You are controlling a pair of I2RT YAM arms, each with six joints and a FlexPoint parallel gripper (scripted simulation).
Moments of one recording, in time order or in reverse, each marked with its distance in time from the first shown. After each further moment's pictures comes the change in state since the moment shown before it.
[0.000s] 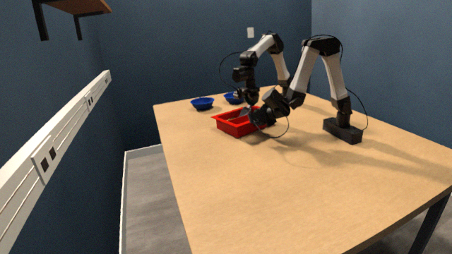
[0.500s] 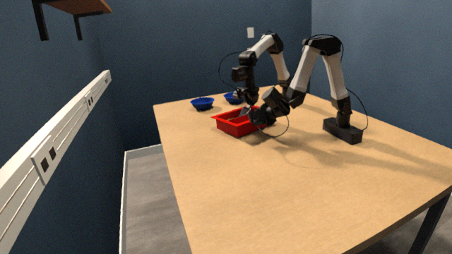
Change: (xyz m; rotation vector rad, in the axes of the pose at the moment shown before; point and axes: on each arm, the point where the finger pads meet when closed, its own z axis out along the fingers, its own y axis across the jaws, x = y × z) left arm 0.001 -0.003 0.000 -0.006 0.001 -0.006; right arm 0.000 -0.002 0.000 -0.021 0.001 -0.008
